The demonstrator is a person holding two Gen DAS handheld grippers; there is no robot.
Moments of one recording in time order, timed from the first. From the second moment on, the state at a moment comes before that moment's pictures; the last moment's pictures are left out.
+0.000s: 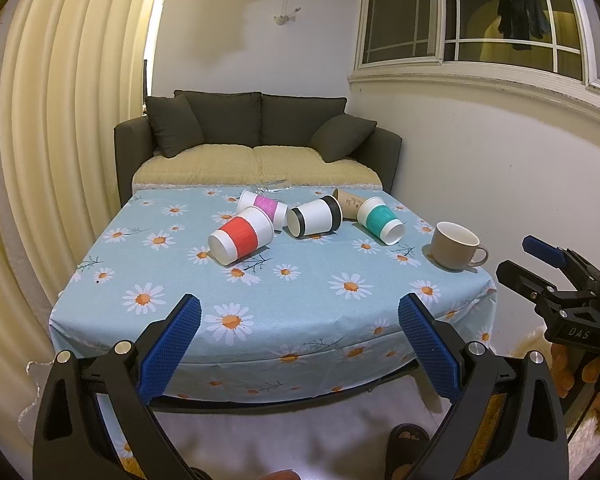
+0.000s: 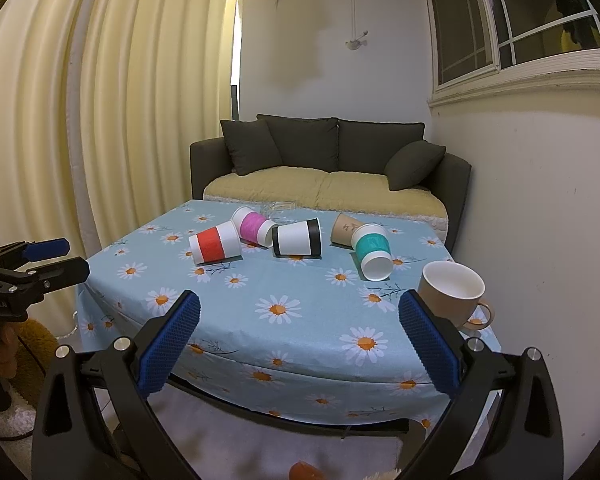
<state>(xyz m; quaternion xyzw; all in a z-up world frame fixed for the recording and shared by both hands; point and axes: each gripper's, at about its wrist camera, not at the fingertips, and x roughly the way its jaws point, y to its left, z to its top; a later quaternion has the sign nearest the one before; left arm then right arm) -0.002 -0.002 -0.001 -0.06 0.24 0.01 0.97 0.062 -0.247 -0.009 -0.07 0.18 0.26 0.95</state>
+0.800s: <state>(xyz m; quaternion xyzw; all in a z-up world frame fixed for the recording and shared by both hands) -0.001 -0.002 -0.002 -0.06 0.24 0.01 0.97 0.061 -0.242 -0.009 -0.07 0.19 0.26 0.94</state>
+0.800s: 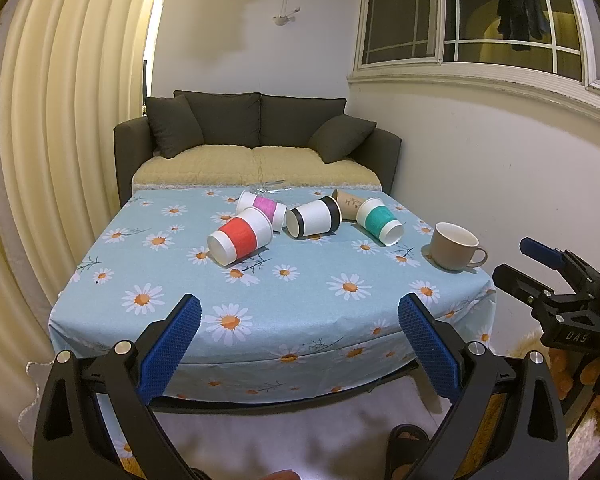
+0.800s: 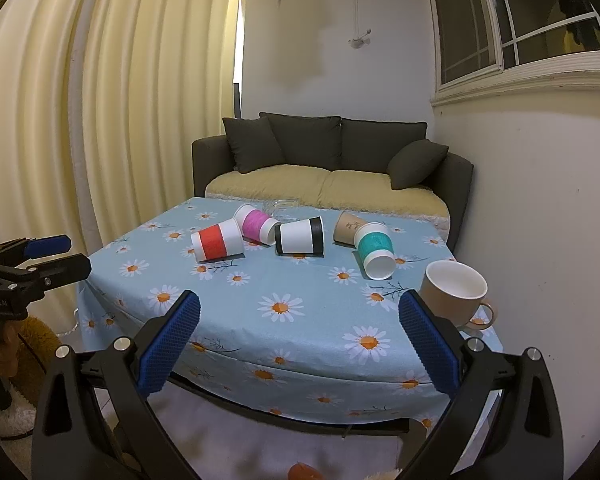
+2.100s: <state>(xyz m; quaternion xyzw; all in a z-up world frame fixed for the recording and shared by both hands) 0.081 0.002 -0.004 -0.02 0.31 -0.03 0.95 0.170 -0.210 -0.003 -0.11 0.28 0.27 0.92</state>
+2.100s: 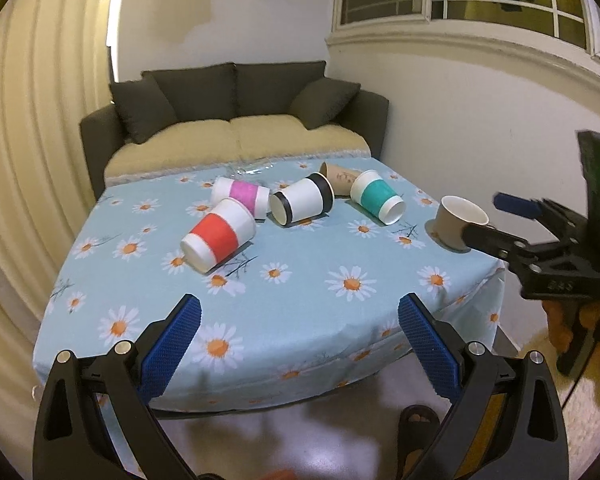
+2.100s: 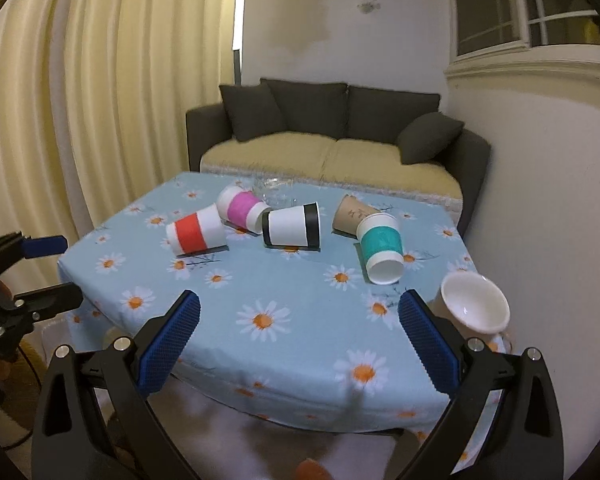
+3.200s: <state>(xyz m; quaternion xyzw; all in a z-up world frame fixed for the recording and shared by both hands) 0.376 -0.024 -0.044 0.23 0.48 -0.26 0.81 0.436 -0.200 -0.024 0.16 0.56 0.38 0.72</state>
